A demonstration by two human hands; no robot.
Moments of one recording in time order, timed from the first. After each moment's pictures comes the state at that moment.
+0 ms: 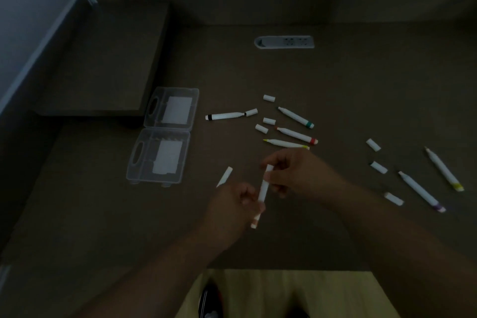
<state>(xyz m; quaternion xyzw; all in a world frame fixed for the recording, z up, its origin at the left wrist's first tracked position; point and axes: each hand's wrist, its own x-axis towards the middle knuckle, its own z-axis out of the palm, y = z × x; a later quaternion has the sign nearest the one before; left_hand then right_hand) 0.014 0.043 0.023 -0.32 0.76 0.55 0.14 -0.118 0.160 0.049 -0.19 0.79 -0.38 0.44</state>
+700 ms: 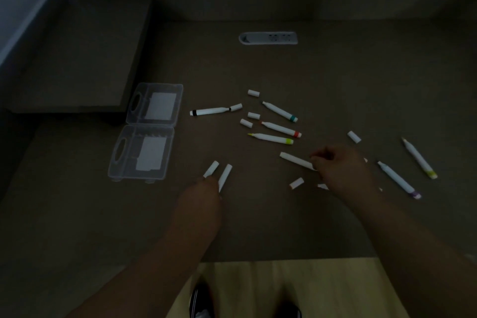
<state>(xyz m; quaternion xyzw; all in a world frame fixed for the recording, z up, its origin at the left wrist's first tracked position) 0.024 0.030 -0.009 -0.29 0.93 0.18 0.12 -0.139 0.237 0.028 -0.02 0.90 -0.38 0.23</state>
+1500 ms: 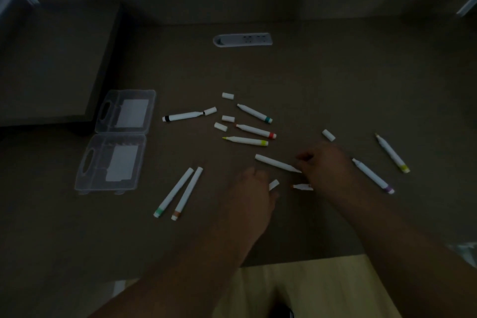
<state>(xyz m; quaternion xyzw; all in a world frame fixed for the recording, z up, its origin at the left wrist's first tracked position) -0.057 0.137 0.001 -0.18 0.93 0.25 0.22 -0.168 0.262 0.010 -0.13 0.96 -0.17 0.19</state>
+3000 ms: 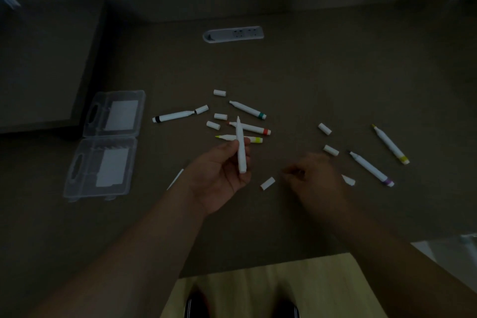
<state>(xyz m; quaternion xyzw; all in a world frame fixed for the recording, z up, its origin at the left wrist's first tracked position) -0.067 0.072 0.023 -0.32 0.31 0.89 0.13 -0.131 0.269 0.005 -0.20 0.94 -0.20 0.20</state>
